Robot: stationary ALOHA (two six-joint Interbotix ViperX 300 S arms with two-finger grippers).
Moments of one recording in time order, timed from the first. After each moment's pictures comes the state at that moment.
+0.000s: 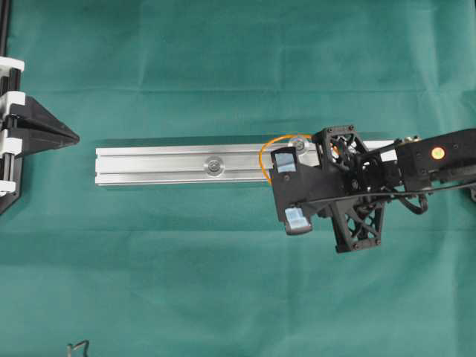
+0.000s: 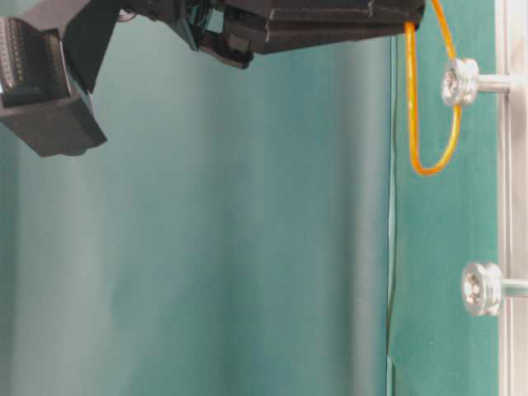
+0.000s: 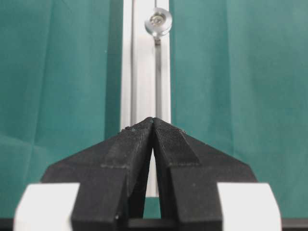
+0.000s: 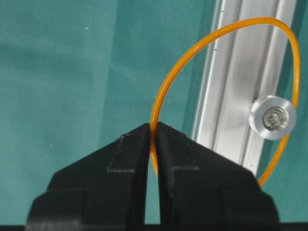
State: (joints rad) left arm 0.00 -0.94 0.93 0.02 0.64 -0.03; right arm 0.17 -0.11 0.45 -0.05 0.84 0.18
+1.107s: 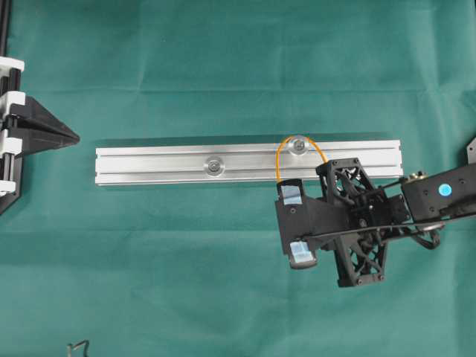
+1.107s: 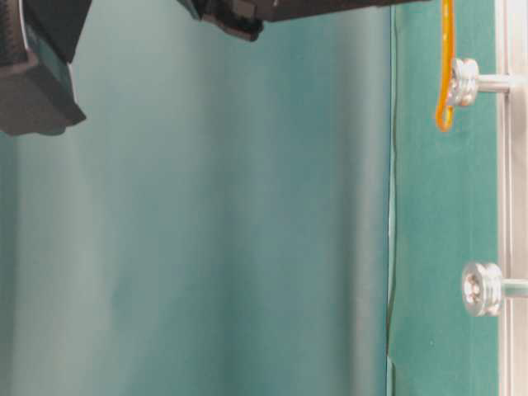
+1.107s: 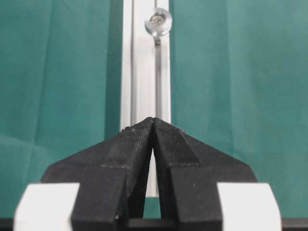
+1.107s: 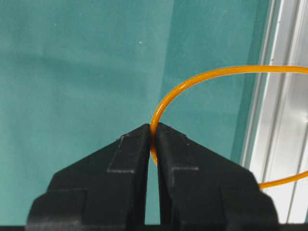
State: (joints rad) left arm 0.00 -0.95 0.93 0.02 0.64 -0.03; right arm 0.29 -0.10 0.45 -0.05 0.79 0.34
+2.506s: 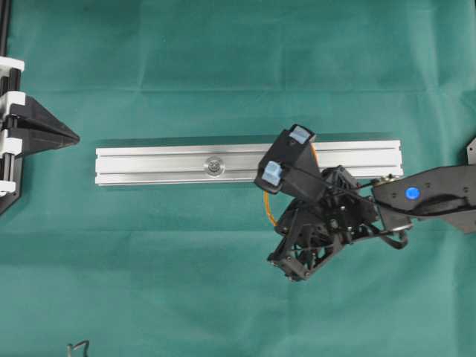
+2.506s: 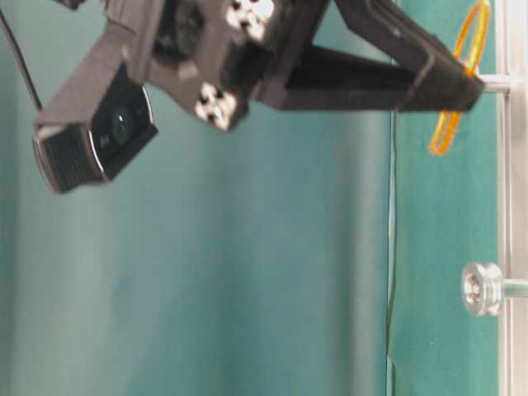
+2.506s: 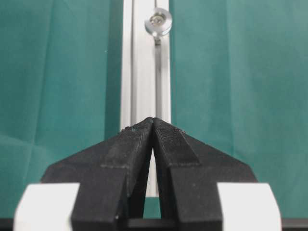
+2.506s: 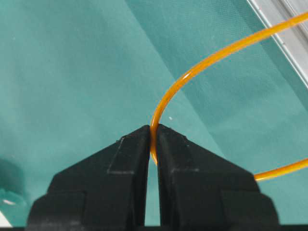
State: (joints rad) left arm 0.00 -0.94 0.93 0.02 0.64 -0.03; right arm 0.26 0.01 0.39 -0.09 0.64 1.13
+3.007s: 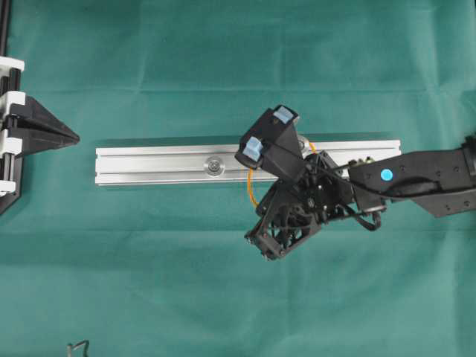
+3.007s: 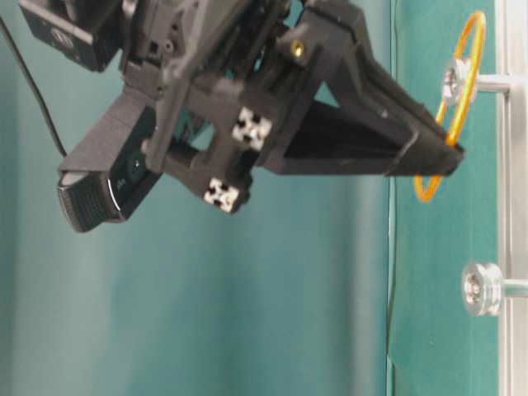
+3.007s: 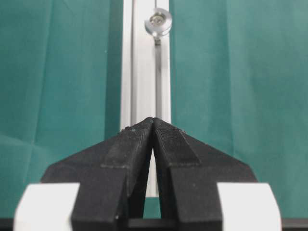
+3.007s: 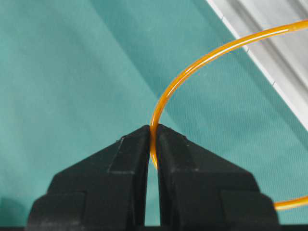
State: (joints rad) left arm 0.00 -0.94 0.93 0.02 0.64 -0.03; right arm 0.19 0.05 0.34 -0.09 0.62 1.14
